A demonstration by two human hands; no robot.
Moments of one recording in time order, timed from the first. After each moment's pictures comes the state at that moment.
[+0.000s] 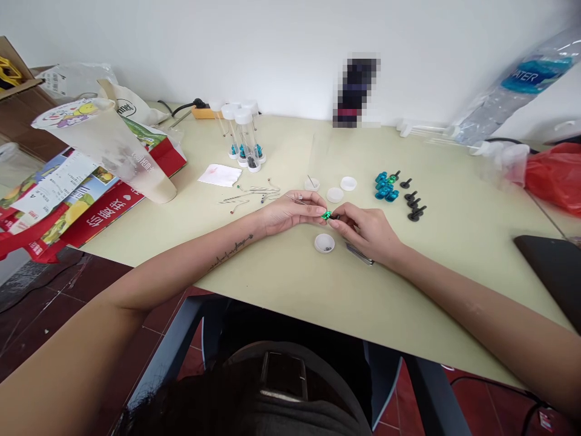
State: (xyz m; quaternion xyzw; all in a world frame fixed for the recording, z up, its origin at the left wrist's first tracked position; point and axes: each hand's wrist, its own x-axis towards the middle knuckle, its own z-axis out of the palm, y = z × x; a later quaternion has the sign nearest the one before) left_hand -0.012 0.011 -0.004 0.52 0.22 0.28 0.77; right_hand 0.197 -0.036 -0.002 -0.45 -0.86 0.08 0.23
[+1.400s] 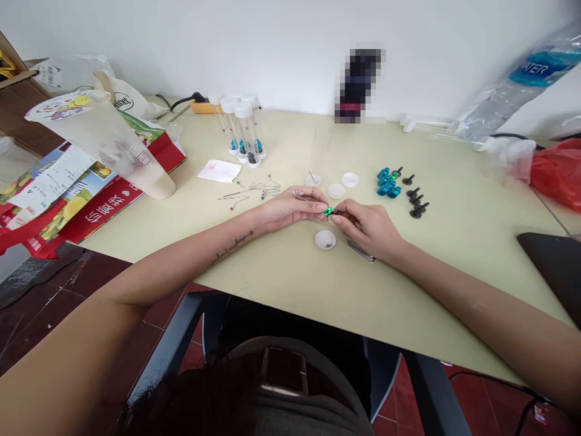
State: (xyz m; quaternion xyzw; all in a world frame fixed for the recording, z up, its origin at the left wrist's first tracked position) left_hand -0.012 0.010 -0.002 0.52 0.21 0.28 0.77; right_hand 0.196 -0.035 -0.003 -0.44 -0.86 0.07 0.24
